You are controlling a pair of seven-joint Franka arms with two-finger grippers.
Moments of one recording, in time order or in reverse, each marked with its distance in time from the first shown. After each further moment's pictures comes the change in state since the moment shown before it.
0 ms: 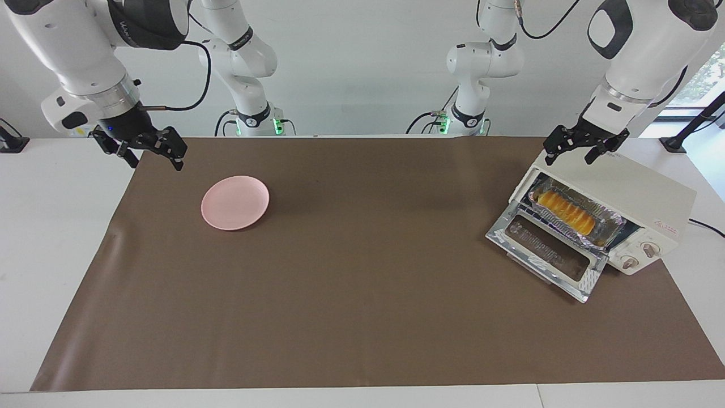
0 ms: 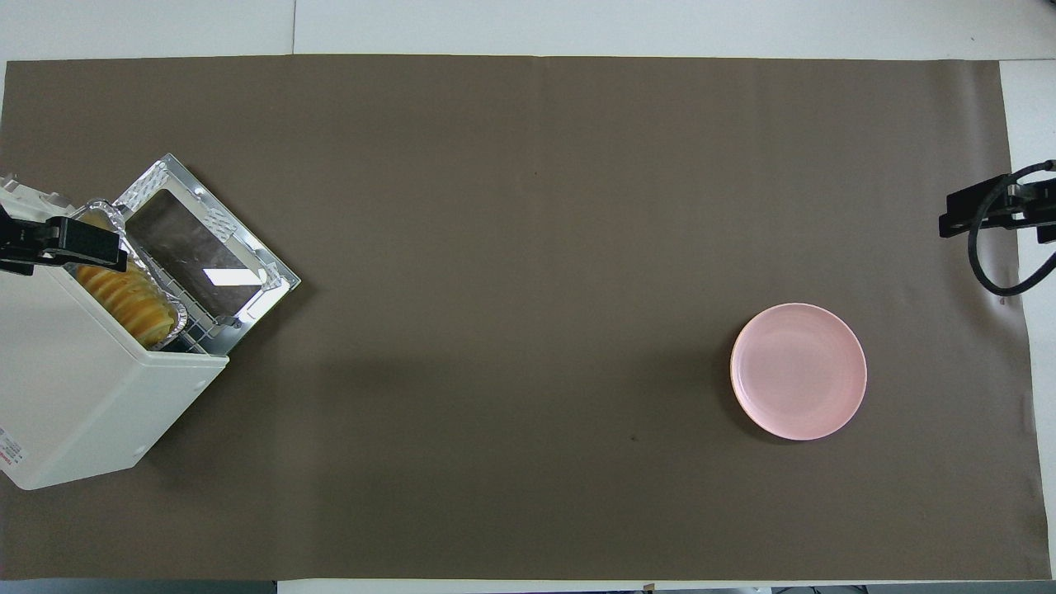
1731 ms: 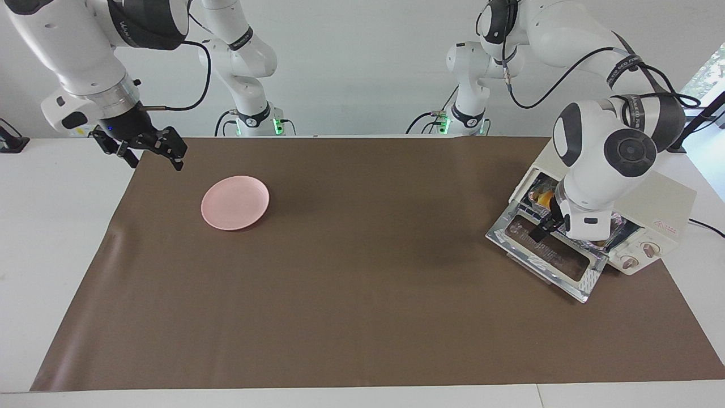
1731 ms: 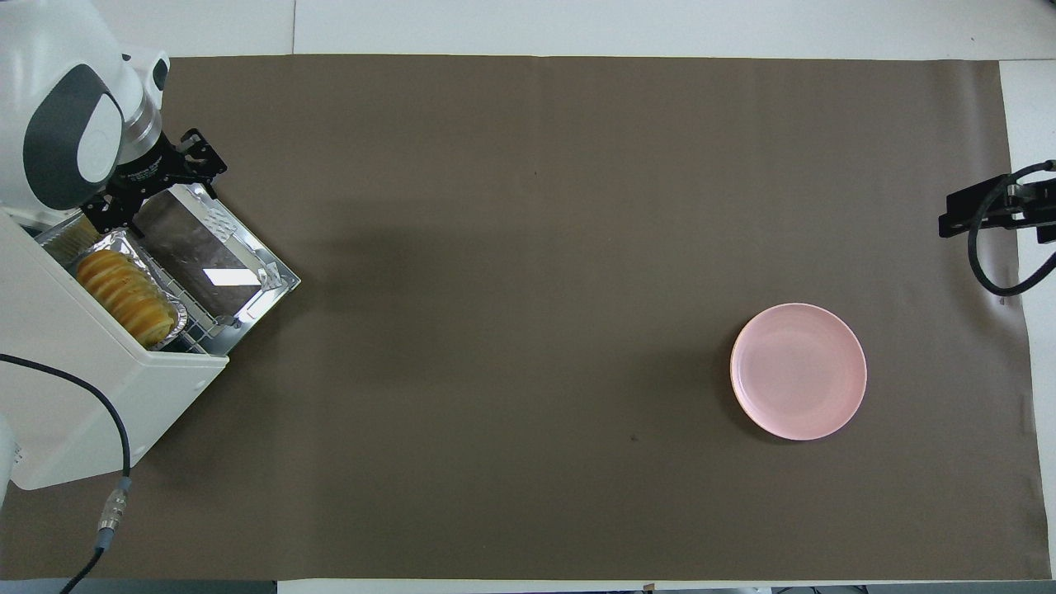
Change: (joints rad) left arm -0.081 0.477 0.000 0.300 0.171 -0.032 -0.772; right arm 0.000 0.000 0.000 0.000 0.000 0.000 0.000
